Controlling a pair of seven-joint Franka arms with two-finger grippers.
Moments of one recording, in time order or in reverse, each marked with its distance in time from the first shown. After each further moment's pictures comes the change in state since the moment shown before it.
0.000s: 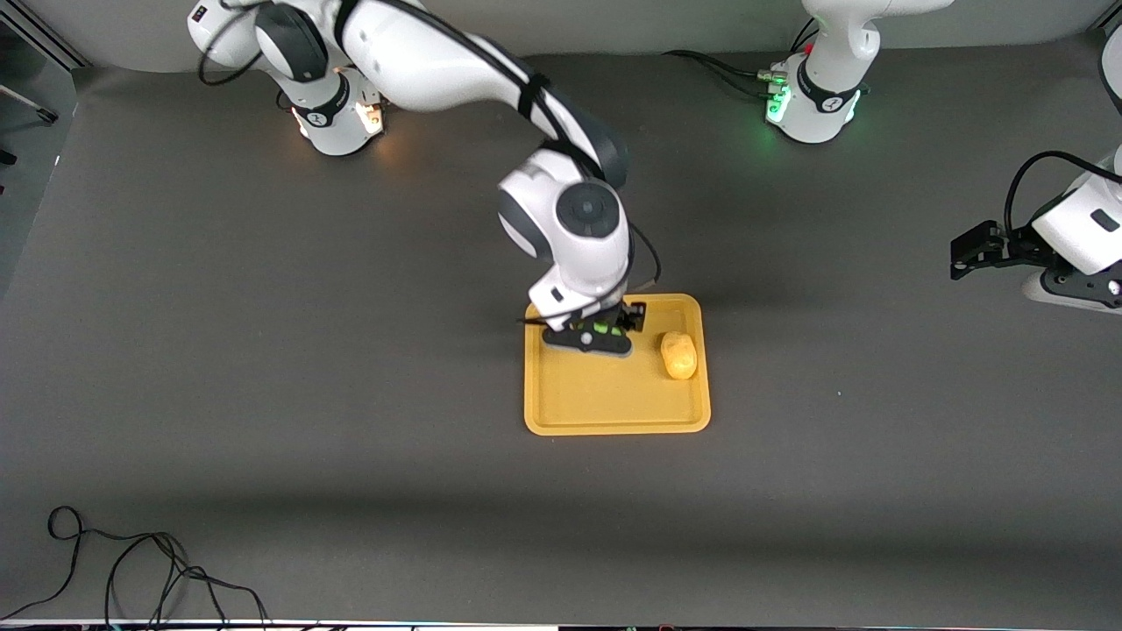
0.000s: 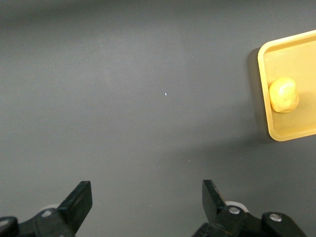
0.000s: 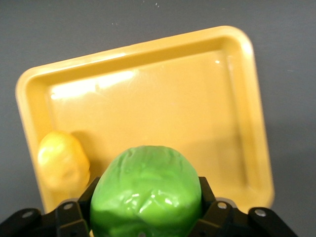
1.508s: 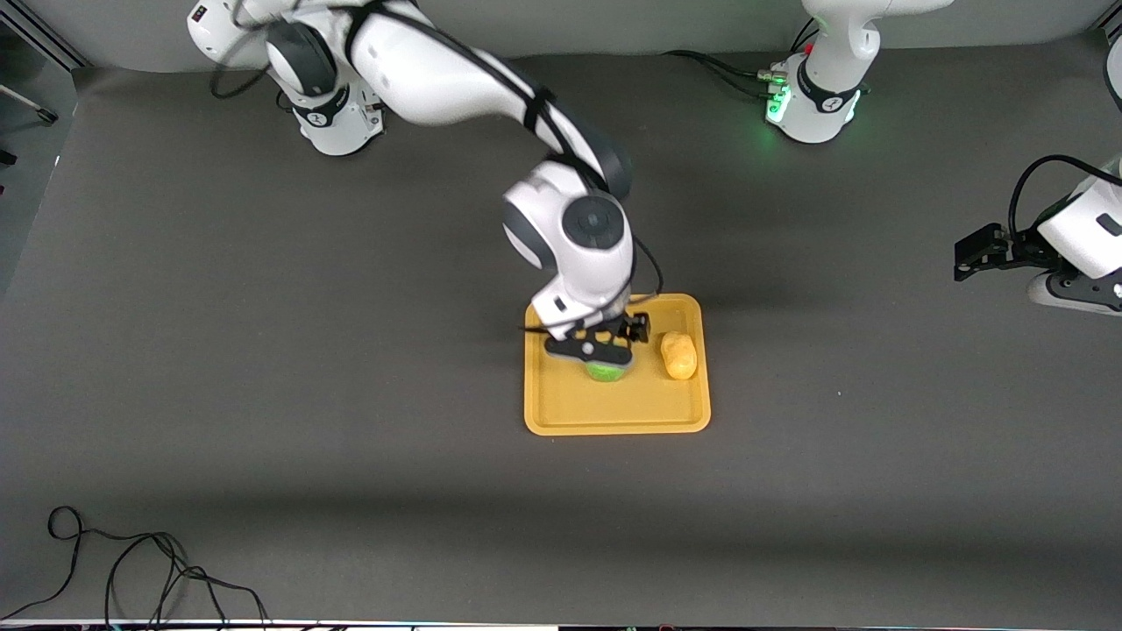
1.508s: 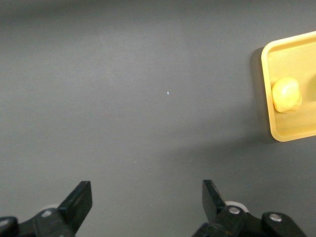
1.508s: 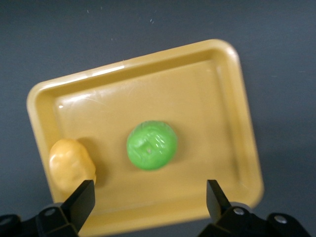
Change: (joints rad) left arm 0.011 0.003 0.000 -0.001 -0.001 -0.001 0.000; right arm -0.014 -0.082 -0.020 0.096 0.000 -0.202 0.030
